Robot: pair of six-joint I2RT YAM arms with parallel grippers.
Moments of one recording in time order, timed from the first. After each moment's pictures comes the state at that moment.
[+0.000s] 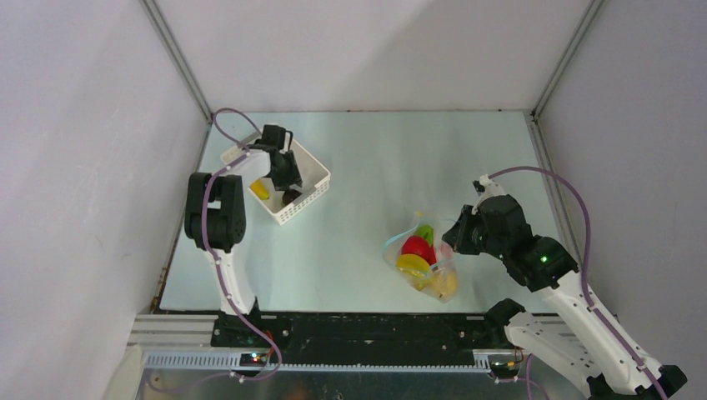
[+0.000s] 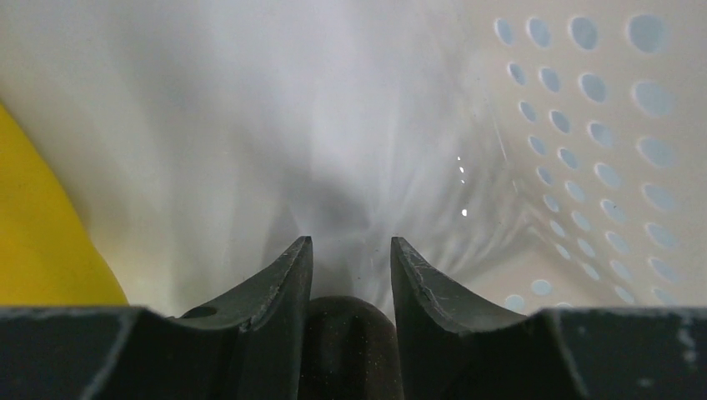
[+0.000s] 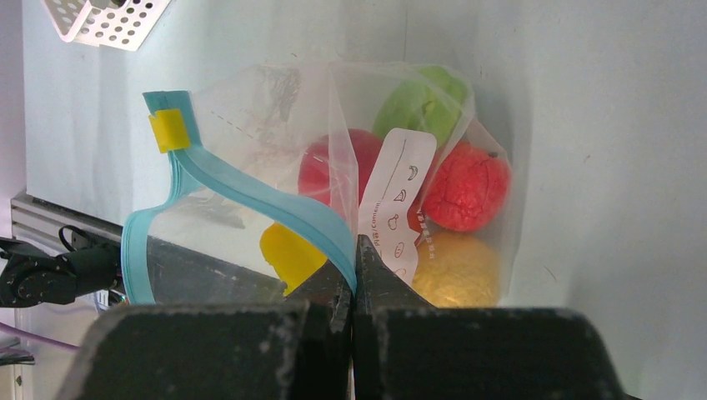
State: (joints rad) left arm -0.12 1.98 1.39 -0.50 0.03 -0.43; right arm 0.57 0.72 0.87 -0.82 0.02 0.61
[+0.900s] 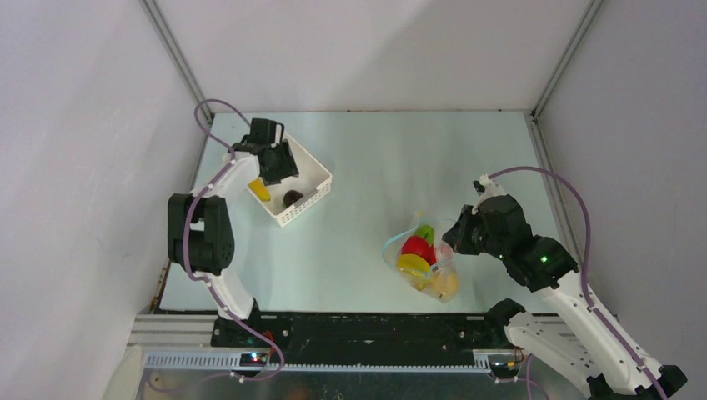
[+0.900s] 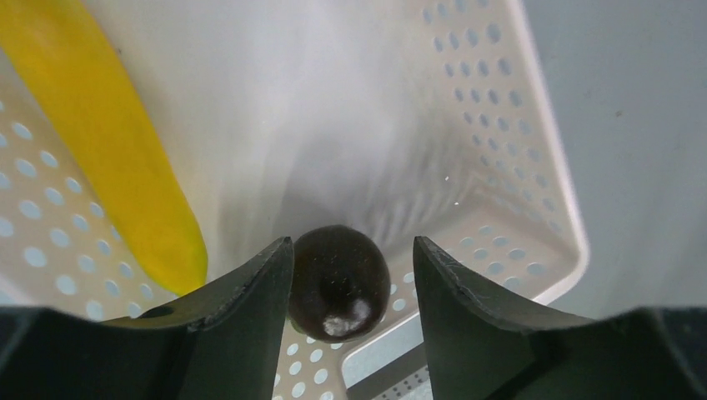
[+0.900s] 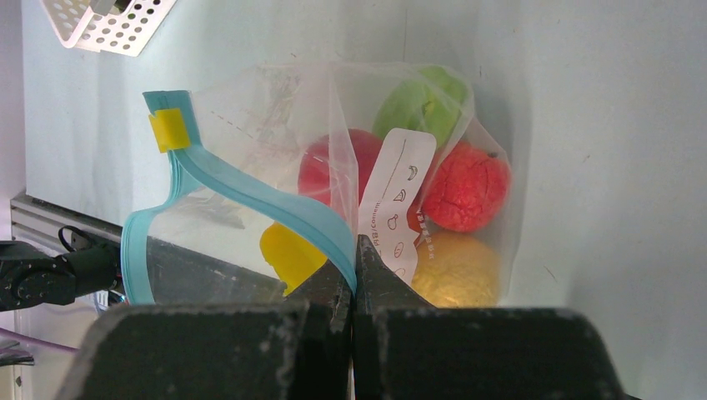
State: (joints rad) left arm -0.12 1.76 1.34 -0.54 -0.01 -0.43; right arm 0.56 0.72 0.87 -0.82 0.02 0.61
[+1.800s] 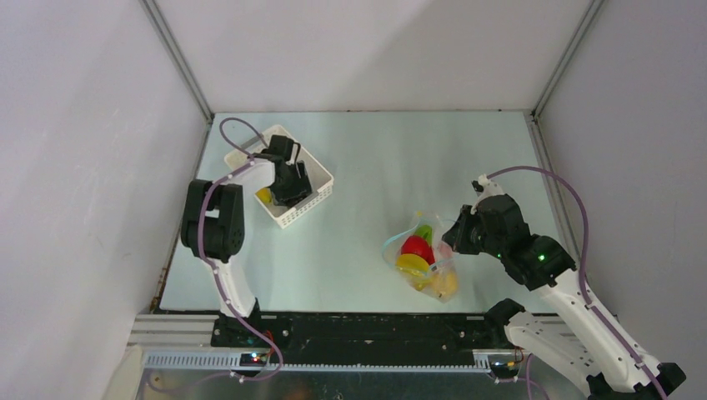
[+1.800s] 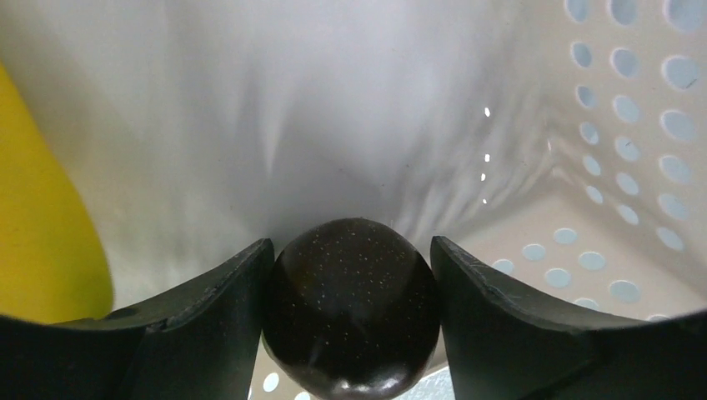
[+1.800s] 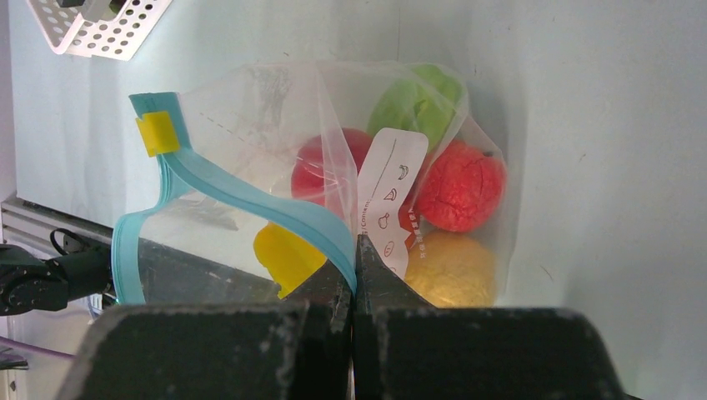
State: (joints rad) left arm -0.18 1.88 1.26 -0.54 0.01 -0.47; right arm 0.56 0.73 0.86 -0.81 0.03 0.61
